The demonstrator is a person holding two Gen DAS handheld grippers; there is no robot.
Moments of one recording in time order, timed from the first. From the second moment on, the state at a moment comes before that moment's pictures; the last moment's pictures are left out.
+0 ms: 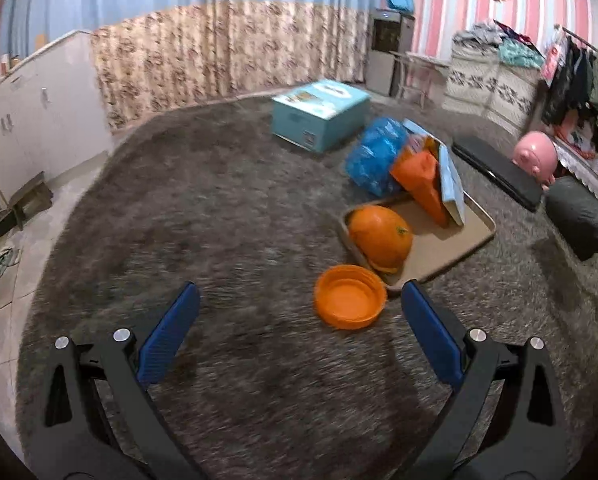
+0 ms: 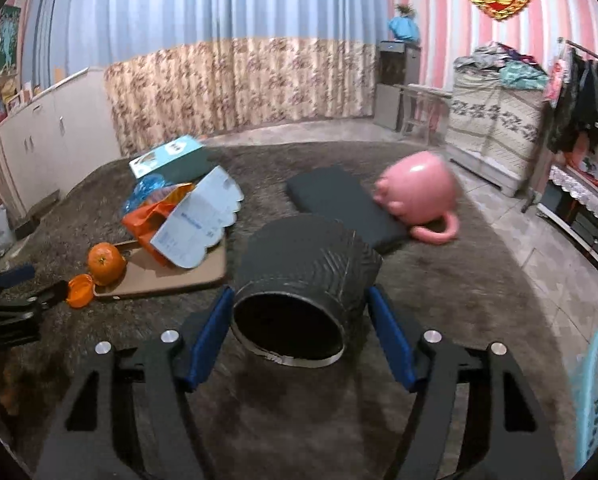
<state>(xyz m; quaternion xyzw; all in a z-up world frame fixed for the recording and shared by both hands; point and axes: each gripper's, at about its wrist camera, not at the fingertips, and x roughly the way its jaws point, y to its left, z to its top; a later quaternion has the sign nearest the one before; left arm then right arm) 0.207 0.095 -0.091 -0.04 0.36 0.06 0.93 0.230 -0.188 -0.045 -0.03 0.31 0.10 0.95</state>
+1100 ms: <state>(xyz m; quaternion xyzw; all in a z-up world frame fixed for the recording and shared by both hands) 0.209 -0.139 -0.017 0.02 0.28 -0.18 0.94 0.075 -0.431 -0.006 0.08 0.22 -0.17 0.96</state>
